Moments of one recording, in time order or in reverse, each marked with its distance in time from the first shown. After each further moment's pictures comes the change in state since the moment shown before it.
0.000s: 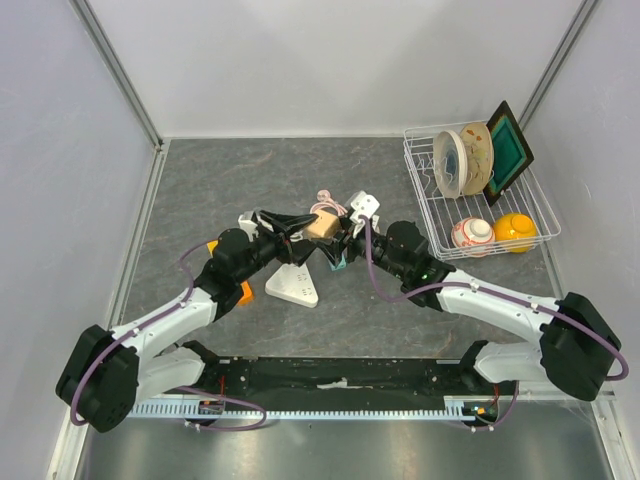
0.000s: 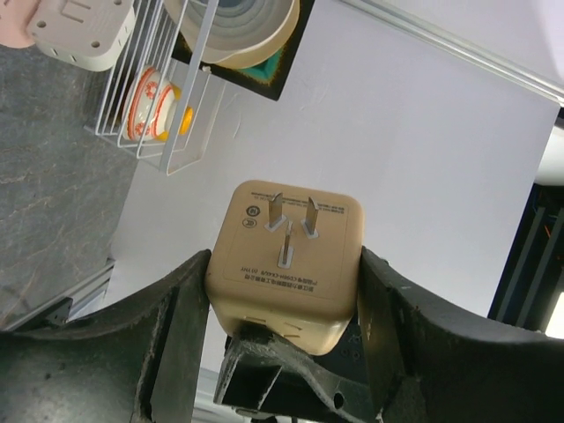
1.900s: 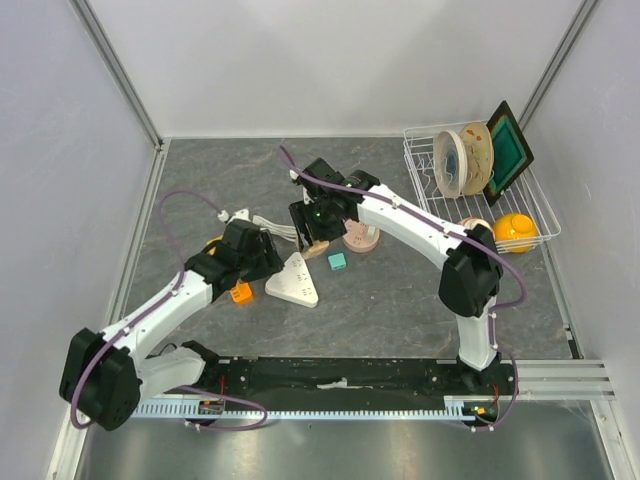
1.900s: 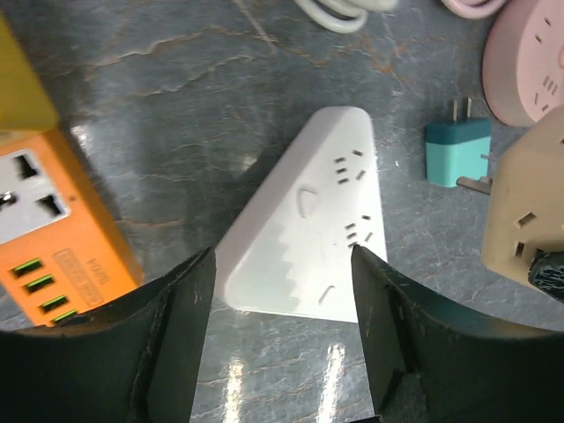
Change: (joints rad) left arm 0.042 0.039 0.234 -0.951 -0.351 1.155; right arm -0.024 0.693 1.102 -1.431 0.000 0.364
